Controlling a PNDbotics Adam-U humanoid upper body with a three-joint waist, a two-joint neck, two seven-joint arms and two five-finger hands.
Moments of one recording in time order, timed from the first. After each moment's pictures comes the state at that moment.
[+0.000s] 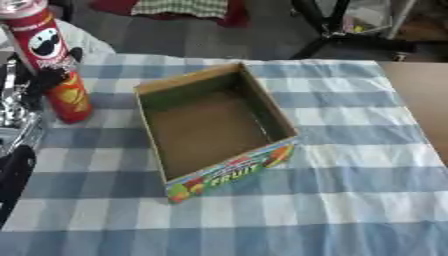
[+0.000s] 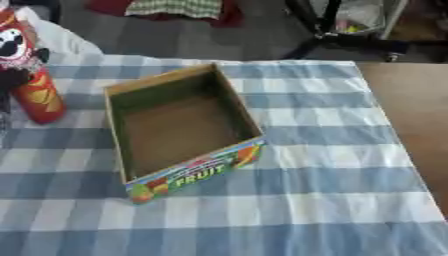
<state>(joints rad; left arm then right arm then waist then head) -0.75 0.67 0.06 -1.15 0.44 0.02 0.34 -0.08 -0.43 -0.12 -1.98 -0.26 0.19 -0.50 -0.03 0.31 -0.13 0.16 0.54</state>
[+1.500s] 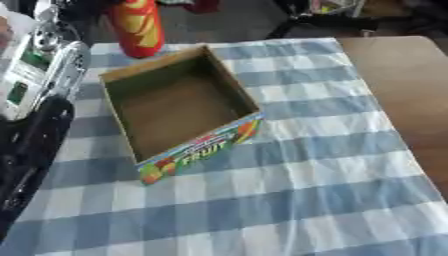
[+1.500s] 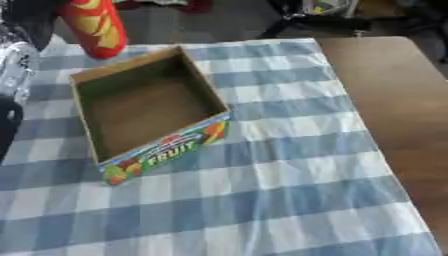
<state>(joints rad) -0.88 0.42 -0.15 -1.57 0.42 0.23 0.29 -0.10 -0.44 -0.12 -1.98 -0.27 0.18 -0.49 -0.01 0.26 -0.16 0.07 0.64</state>
